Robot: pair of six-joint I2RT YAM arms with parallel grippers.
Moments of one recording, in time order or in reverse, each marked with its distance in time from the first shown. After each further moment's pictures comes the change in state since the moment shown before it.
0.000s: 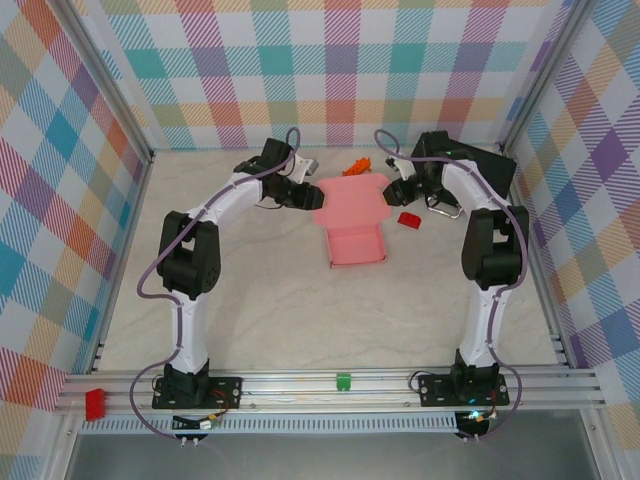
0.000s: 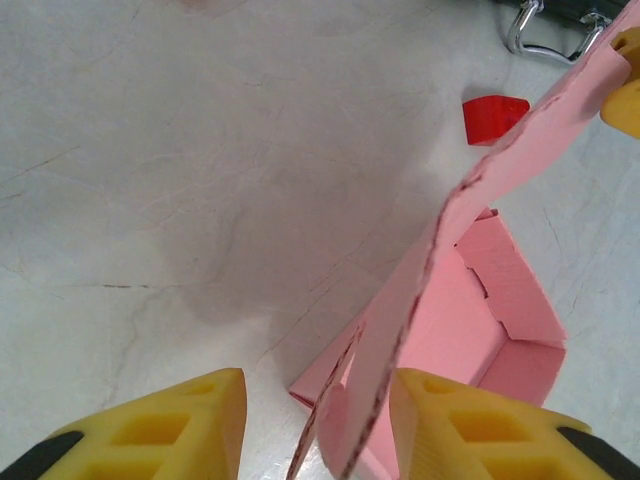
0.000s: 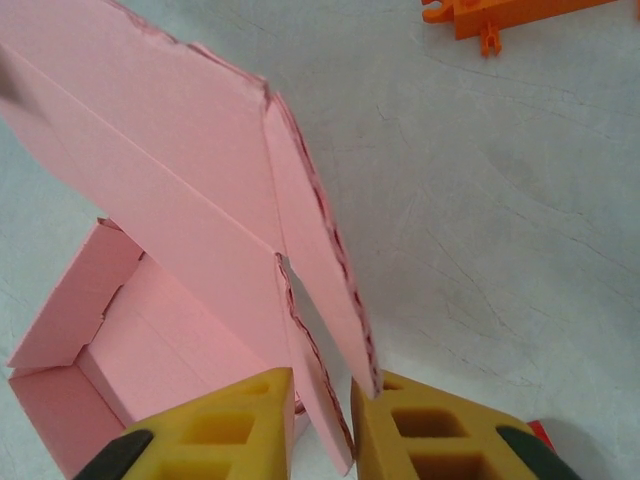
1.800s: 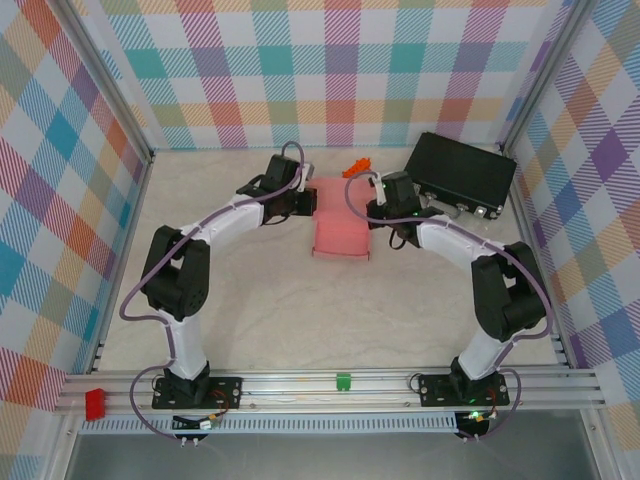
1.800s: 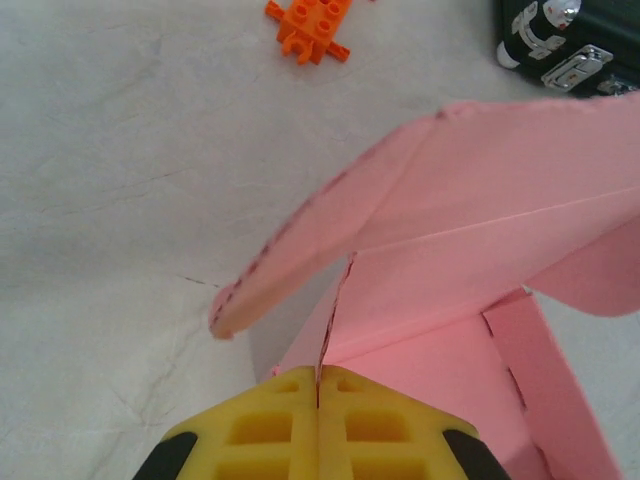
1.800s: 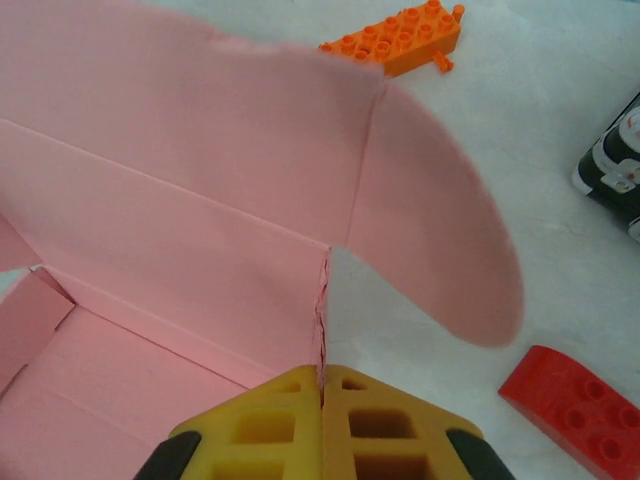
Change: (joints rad) left arm -0.100 -0.212 -0.328 0.327 -0.365 -0.200; right arm 0.319 -0.406 -0.667 0.734 0.682 0.546
